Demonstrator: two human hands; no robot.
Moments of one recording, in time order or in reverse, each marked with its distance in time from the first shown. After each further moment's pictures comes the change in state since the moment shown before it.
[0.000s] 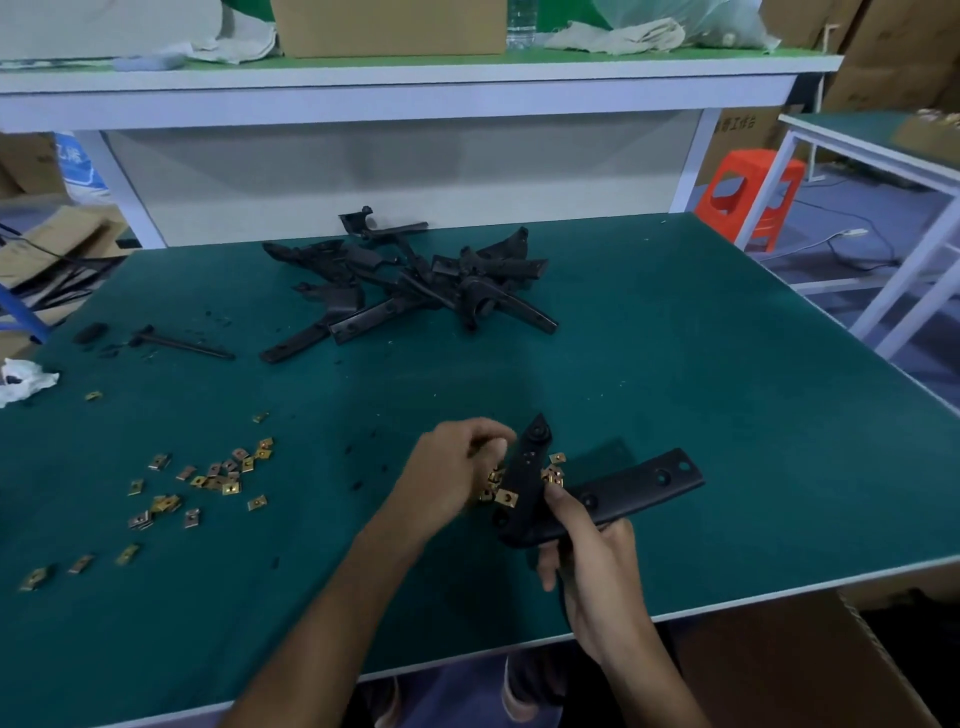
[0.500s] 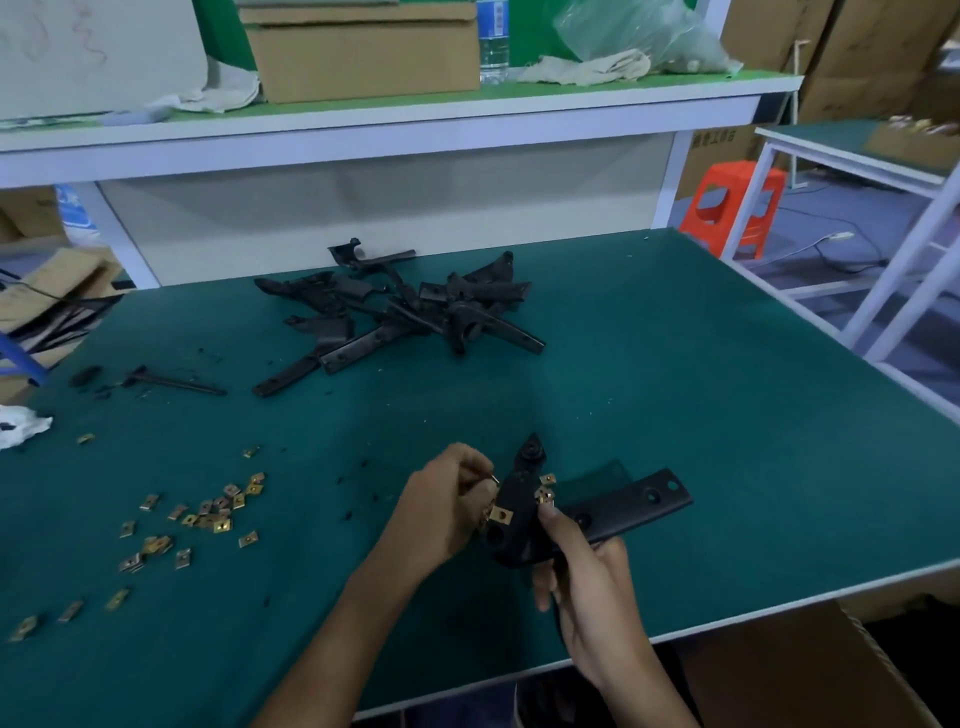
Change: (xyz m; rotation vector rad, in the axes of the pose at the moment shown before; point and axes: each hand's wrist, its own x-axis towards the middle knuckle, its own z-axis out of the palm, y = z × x) left_hand 0.002 -0.023 0.017 -0.013 0.083 -0.033; right_hand 0.002 -0.007 -0.001 0.128 -0.045 0.028
